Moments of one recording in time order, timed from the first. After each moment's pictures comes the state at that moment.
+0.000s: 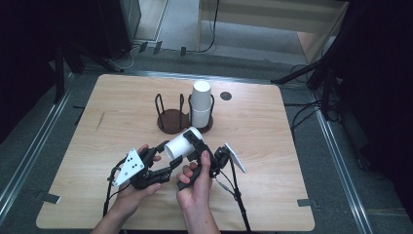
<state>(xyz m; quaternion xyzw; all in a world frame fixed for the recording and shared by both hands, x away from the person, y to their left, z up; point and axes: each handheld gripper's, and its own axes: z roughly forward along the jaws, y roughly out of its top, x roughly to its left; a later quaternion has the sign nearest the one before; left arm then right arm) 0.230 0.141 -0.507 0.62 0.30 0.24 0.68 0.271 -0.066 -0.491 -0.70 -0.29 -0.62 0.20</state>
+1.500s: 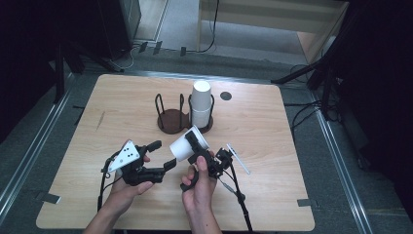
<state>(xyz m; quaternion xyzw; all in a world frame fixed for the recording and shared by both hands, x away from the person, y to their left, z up) 0.239 0.163 -0.495 0.67 0.35 0.16 0.63 0.263 -0.069 -0.485 -0.64 -0.37 -0.67 0.03</state>
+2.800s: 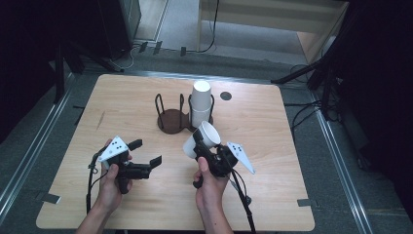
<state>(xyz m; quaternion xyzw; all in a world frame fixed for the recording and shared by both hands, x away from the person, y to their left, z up) 0.250 0.201 -0.501 0.69 0.43 0.16 0.57 0.261 -0.080 -0.470 -0.59 -0.46 -0.64 -0.17</state>
